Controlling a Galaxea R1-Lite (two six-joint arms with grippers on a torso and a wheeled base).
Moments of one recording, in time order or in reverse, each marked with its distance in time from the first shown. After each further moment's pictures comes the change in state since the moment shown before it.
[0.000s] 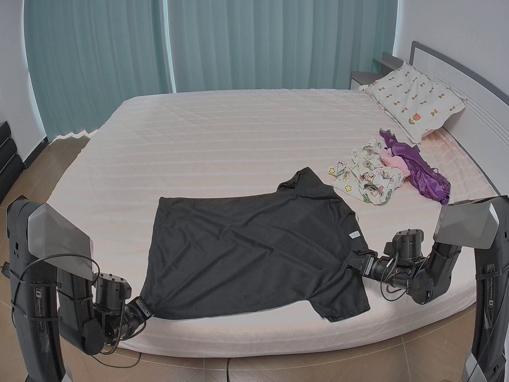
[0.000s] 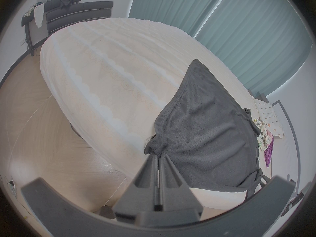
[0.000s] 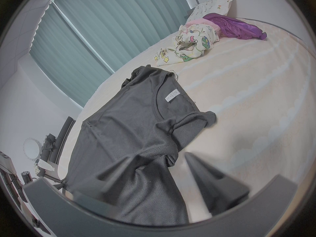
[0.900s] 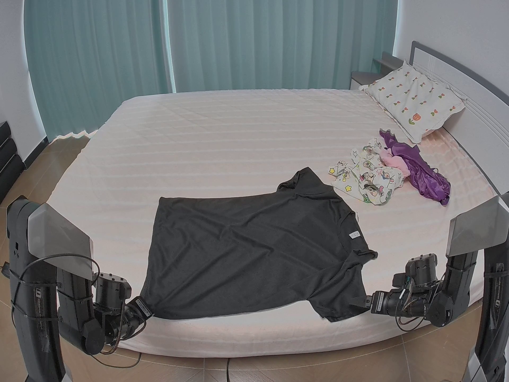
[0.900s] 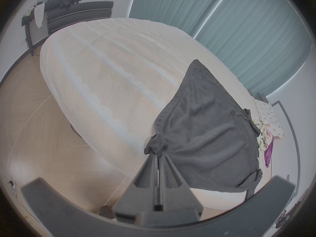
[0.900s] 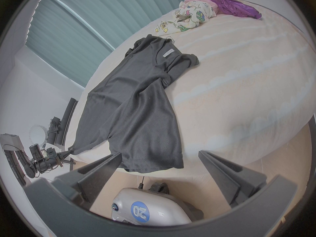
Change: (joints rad) left arm 0.001 0.000 -0.002 0.000 0.000 -0.001; right arm 0.000 -0.080 0.352 -0.057 0.123 -0.067
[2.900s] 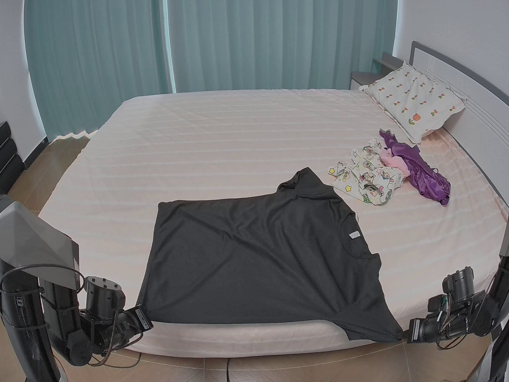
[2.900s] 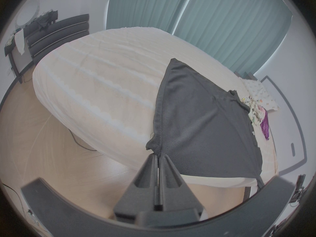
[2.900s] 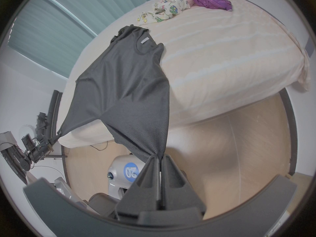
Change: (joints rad) left arm -0.083 -0.164 0.142 0.006 0.019 0.159; right arm -0.086 -0.393 0.314 0.341 -0.051 -0.087
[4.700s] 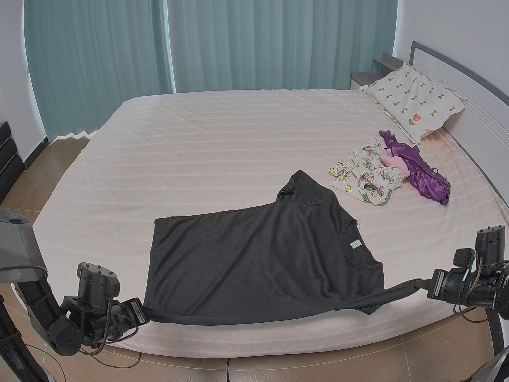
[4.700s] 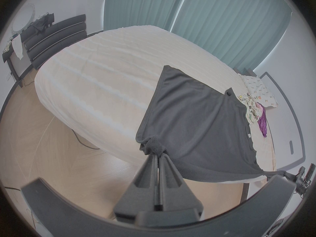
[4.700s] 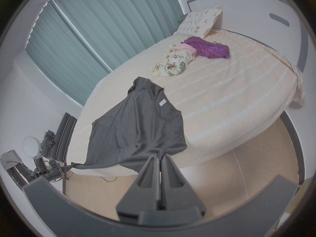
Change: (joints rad) left arm -0.022 -0.267 -0.109 0.412 -0.006 0.000; right arm 0.016 -0.448 -0.189 0.269 -0.079 0.092
